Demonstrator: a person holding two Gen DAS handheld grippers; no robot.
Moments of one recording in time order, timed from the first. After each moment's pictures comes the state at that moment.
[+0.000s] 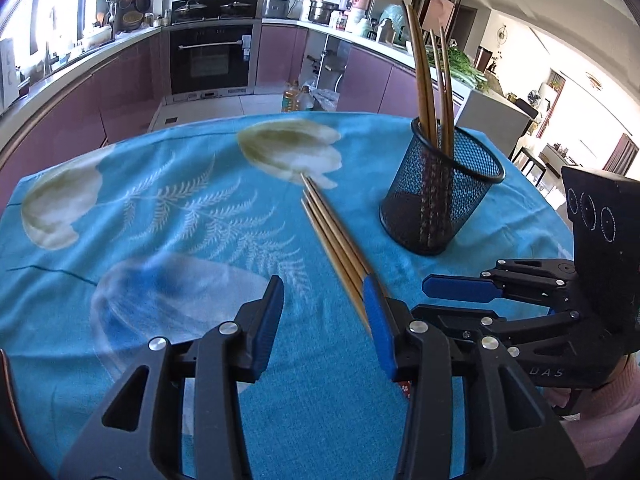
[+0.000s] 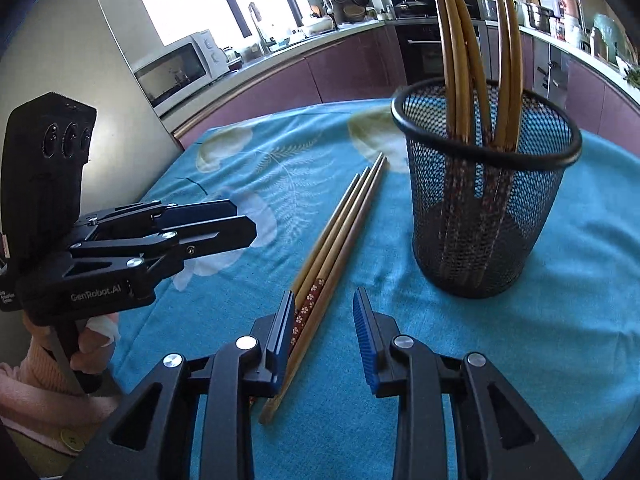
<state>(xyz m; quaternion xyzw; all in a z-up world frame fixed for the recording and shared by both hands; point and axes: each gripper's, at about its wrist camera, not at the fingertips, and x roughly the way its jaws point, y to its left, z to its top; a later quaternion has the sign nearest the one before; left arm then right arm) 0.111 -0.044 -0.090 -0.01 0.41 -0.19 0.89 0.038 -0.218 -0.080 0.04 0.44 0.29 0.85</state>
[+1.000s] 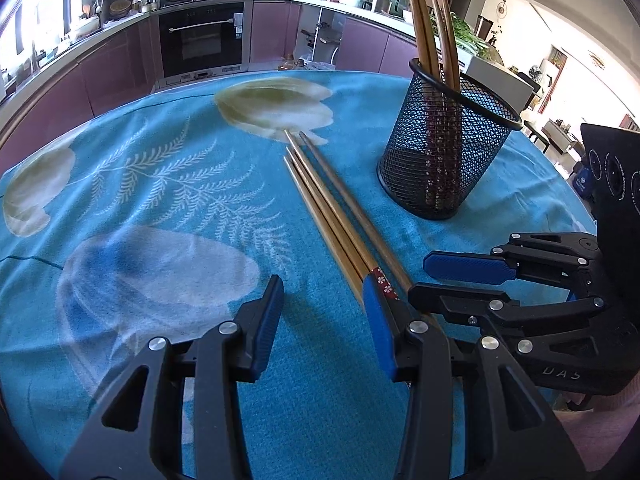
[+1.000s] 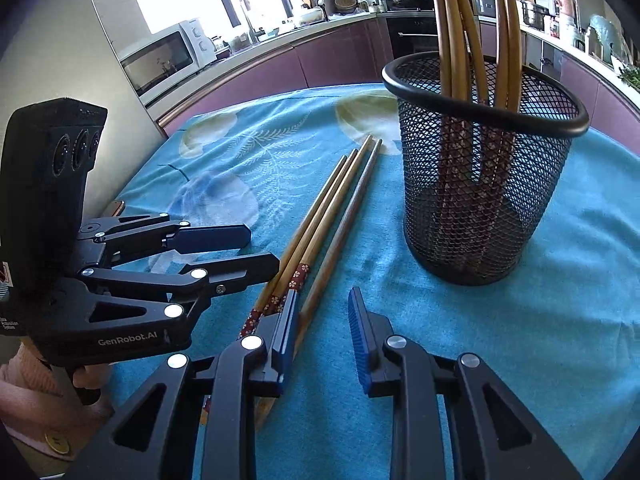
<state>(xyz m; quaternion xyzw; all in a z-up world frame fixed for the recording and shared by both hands) 0.125 -0.068 -0.126 0.02 0.45 -0.19 0.87 0.042 -0.212 -0.091 0.02 0.45 0.27 0.85</state>
